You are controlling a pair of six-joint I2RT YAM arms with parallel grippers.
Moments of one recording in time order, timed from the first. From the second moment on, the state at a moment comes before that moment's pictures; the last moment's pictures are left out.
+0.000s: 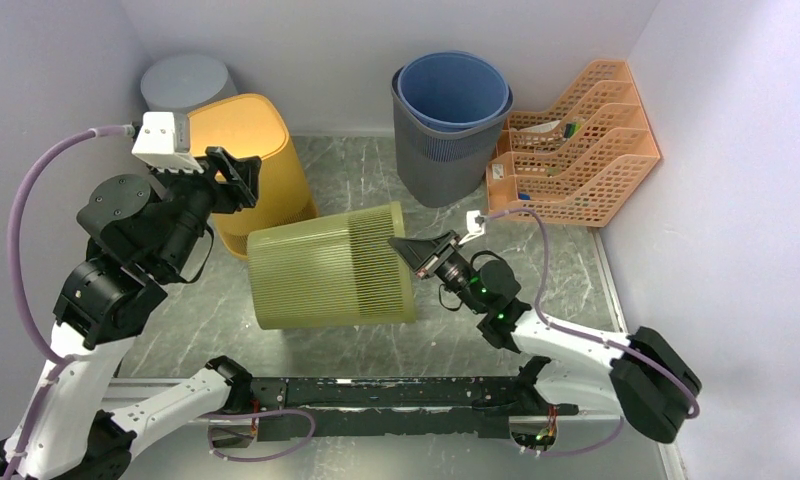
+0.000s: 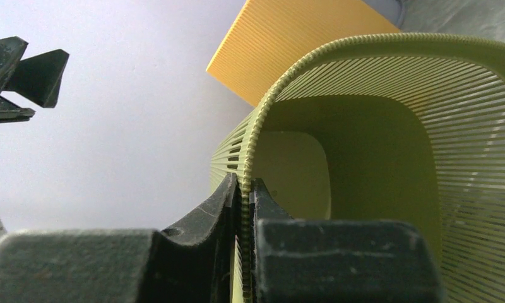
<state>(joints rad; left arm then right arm) -0.59 0.88 1.50 -0.61 -0.40 -0.20 0.82 1.05 0.37 0.85 0.05 0.96</state>
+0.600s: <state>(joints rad) -0.59 0.89 1.52 -0.63 -0.43 -0.19 0.82 1.60 0.43 1.54 -0.19 1.22</state>
